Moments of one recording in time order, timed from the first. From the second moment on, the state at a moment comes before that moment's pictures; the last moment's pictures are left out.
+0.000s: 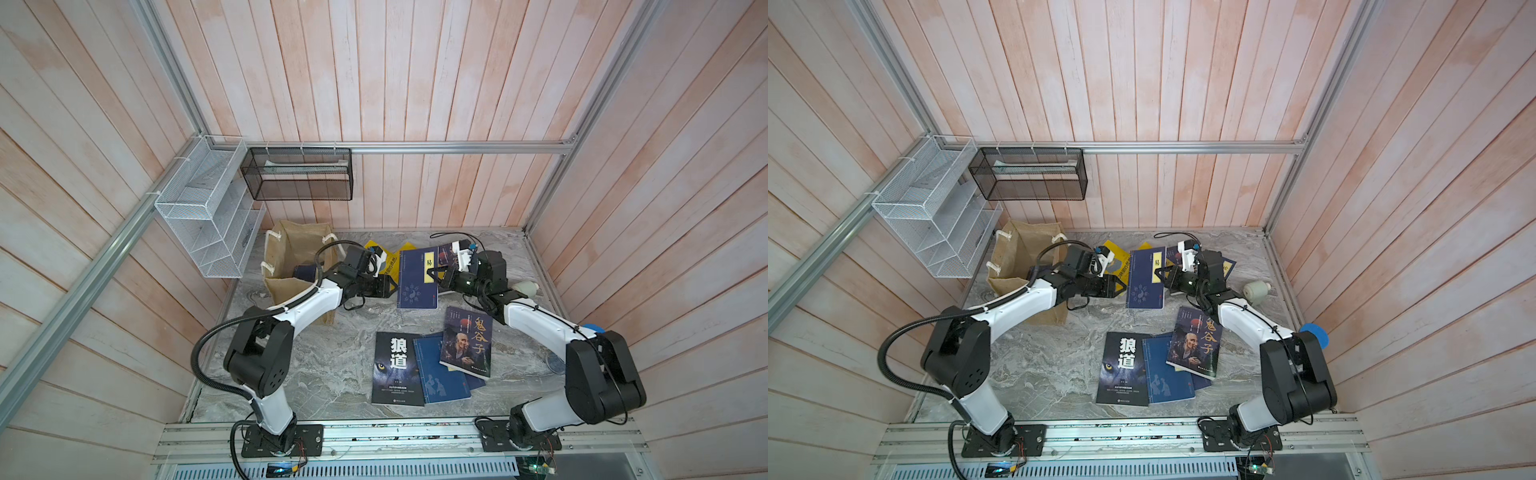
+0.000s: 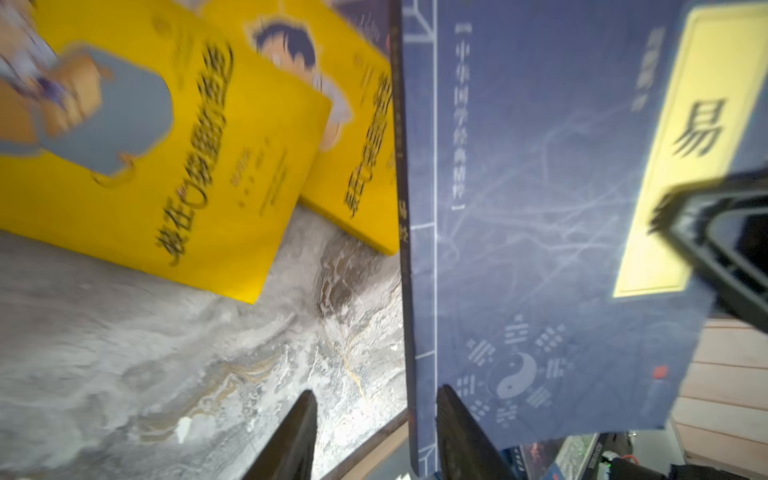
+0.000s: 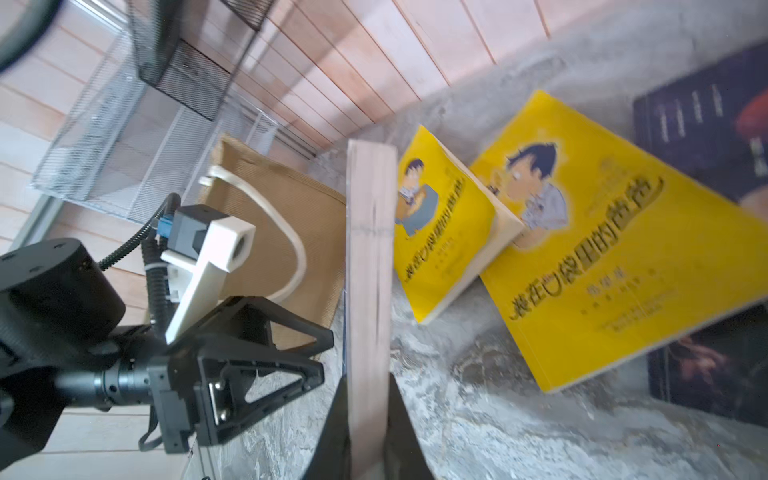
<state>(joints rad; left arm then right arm) -0.47 1.69 1.26 -0.29 0.44 -0.35 0.33 1.45 0.89 0.22 -0.57 0.65</state>
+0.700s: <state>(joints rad) -0.25 1.29 1.10 -0.06 0.70 -0.43 0.46 1.36 1.01 0.46 -0.68 0.73</state>
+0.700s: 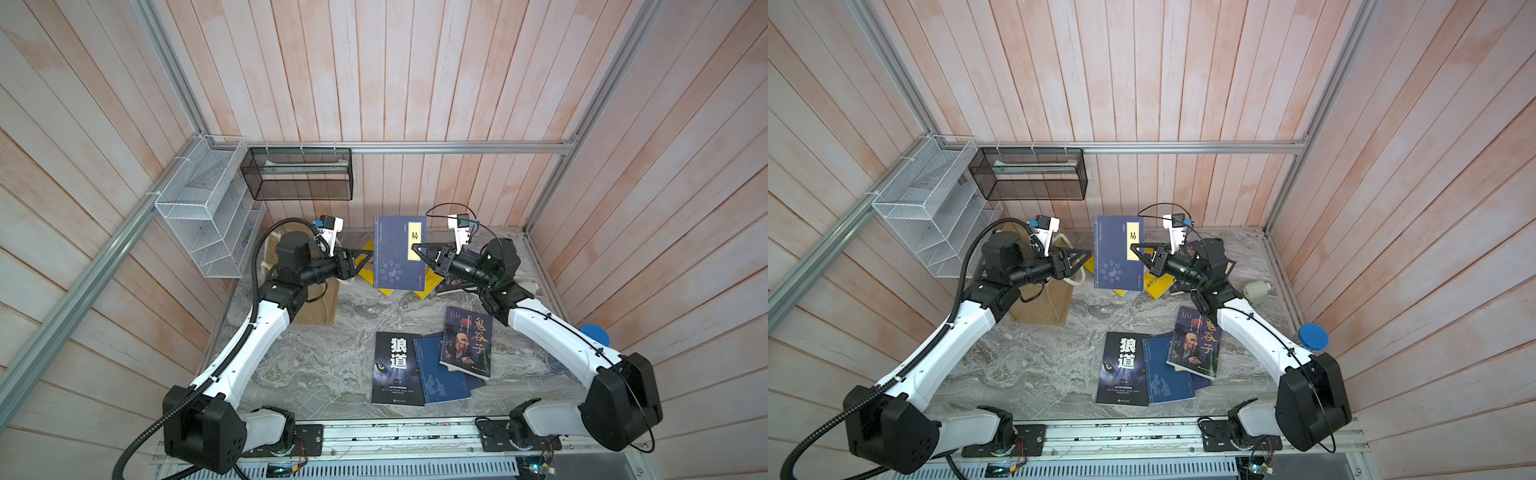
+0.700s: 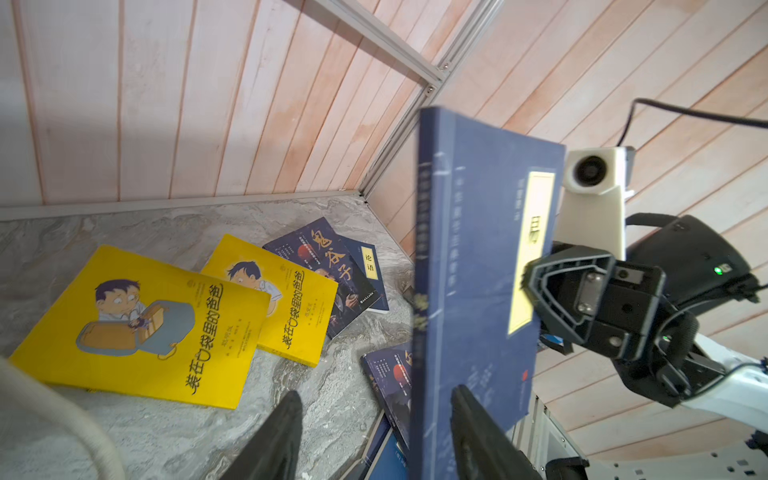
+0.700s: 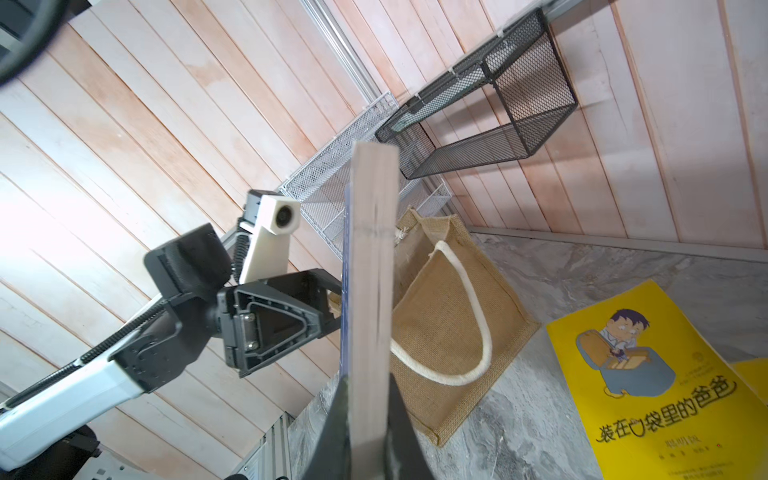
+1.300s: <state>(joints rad) -0.23 1.25 0.97 0.35 0.96 -0.68 0.49 1.39 1.04 0.53 -0.71 0.78</state>
